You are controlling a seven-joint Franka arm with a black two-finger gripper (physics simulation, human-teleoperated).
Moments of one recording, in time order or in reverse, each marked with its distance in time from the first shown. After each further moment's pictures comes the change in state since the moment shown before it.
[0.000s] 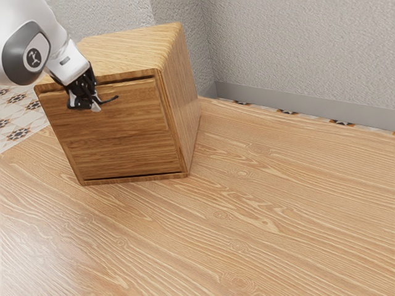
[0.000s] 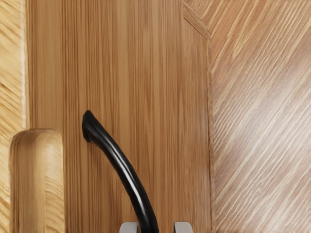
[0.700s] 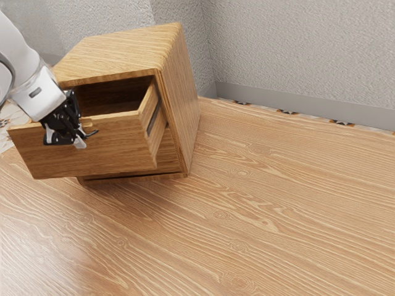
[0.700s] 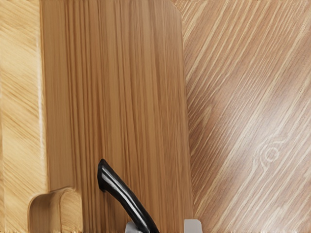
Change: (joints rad) arm 0.005 -0.405 -0.064 -0.405 -0.048 -0.025 -0.017
